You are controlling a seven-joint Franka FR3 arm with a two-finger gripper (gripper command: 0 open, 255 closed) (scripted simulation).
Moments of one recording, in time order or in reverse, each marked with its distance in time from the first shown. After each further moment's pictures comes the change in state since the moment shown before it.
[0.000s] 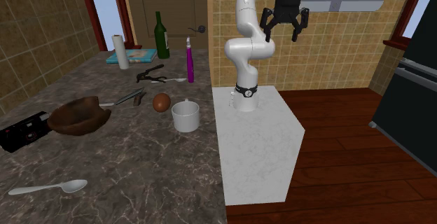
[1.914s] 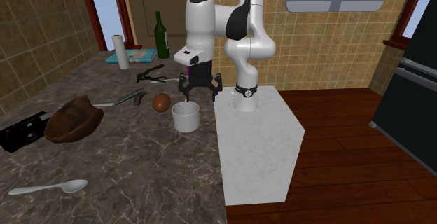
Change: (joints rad) arm -0.182 0.398 -0.482 -0.200 -0.283 0.620 -0.487
